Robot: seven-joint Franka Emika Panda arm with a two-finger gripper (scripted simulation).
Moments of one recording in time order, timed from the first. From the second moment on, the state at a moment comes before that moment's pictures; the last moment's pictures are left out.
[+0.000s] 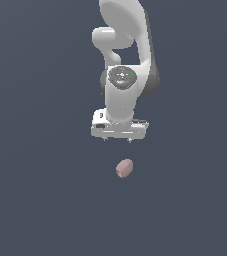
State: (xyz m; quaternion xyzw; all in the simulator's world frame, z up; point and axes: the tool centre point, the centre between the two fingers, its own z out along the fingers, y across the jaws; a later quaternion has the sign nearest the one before) arm 0.006 0.019 0.157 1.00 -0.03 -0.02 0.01
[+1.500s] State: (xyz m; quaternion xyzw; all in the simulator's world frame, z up) arm 0.074 0.052 0.113 0.94 -0.35 0.00 0.00
